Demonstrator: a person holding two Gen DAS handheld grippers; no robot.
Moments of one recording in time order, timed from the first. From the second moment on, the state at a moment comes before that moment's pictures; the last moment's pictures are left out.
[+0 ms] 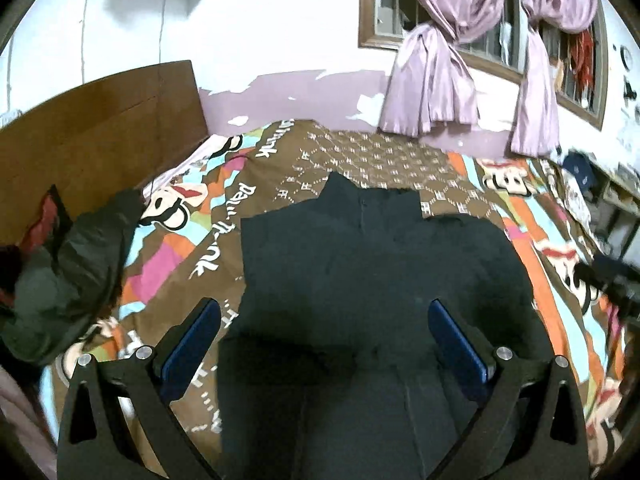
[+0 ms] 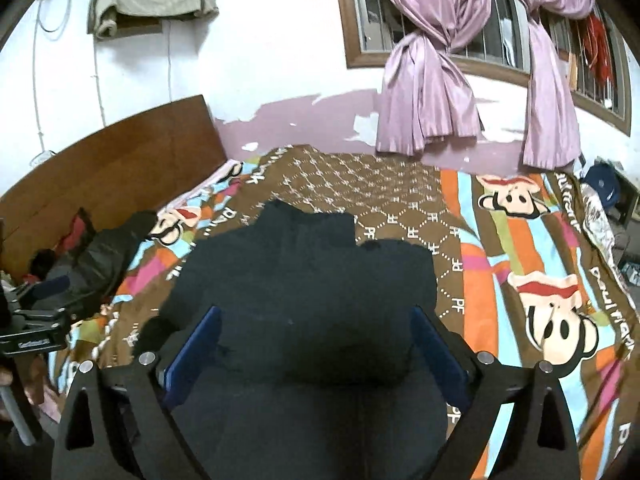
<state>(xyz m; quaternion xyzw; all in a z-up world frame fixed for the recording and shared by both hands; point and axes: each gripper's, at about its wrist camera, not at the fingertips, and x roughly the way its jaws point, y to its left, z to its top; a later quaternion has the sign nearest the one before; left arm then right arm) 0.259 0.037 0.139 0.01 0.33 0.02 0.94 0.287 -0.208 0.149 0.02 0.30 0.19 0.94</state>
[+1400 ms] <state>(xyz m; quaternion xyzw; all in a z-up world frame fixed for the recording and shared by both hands) 0.451 0.108 0.095 0.02 0.34 0.07 0.94 0.577 -0.167 0.009 0.18 0.37 0.14 0.90</state>
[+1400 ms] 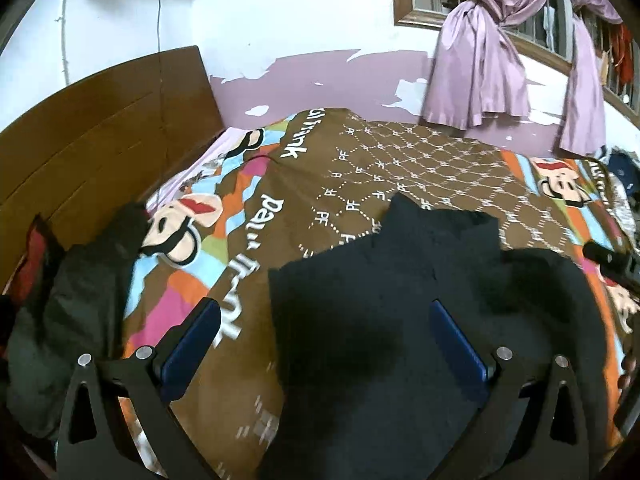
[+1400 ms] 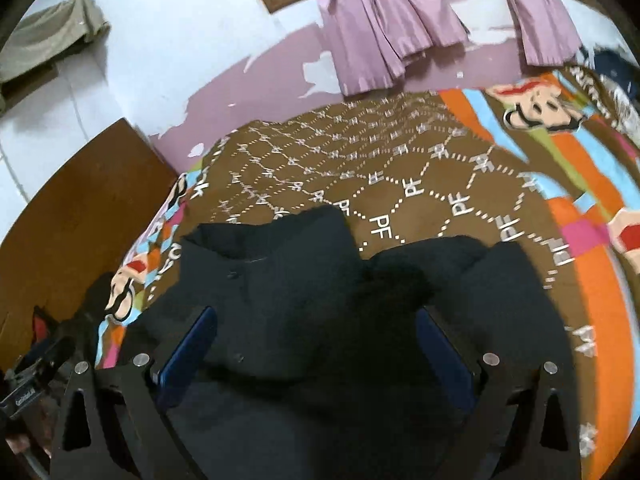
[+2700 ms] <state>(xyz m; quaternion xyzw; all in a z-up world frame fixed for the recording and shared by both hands) 0.657 0.090 0.015 -0.11 0.38 0.01 0.92 0.686 -0.158 -0.050 0.25 0.37 0.15 0.88</state>
